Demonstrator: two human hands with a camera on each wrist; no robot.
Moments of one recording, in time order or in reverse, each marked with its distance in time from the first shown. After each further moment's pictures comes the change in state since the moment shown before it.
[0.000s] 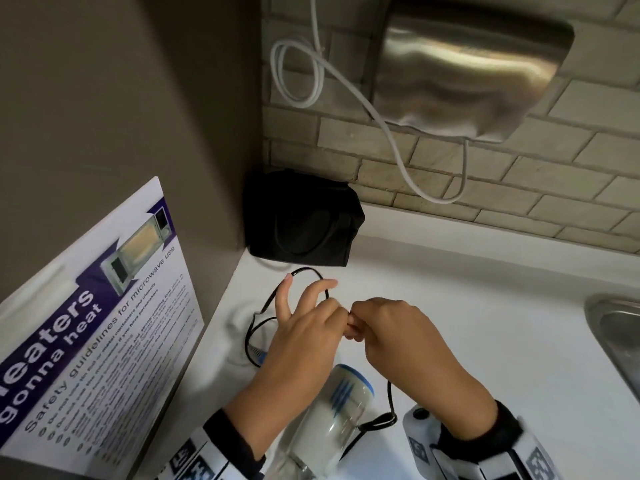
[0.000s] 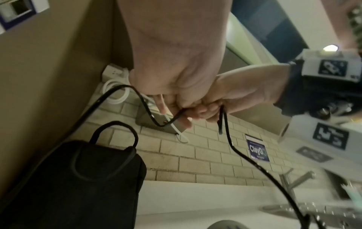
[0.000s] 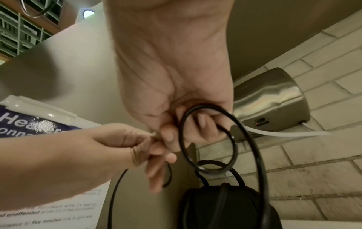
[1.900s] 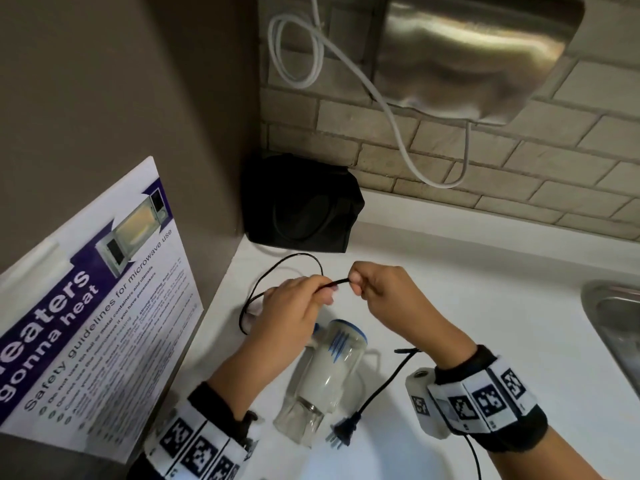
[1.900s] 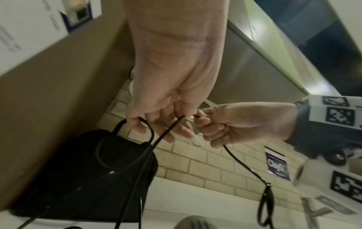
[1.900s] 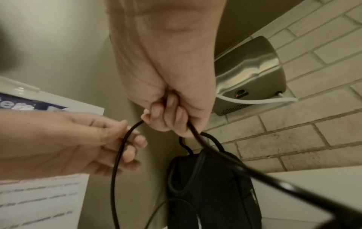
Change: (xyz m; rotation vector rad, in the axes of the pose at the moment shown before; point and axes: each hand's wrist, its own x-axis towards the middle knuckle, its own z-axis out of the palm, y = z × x) left_hand 0.004 -0.018 -0.007 -0.507 -0.055 -0.314; right_hand 0.035 0.035 0.020 0.332 0.093 -0.059
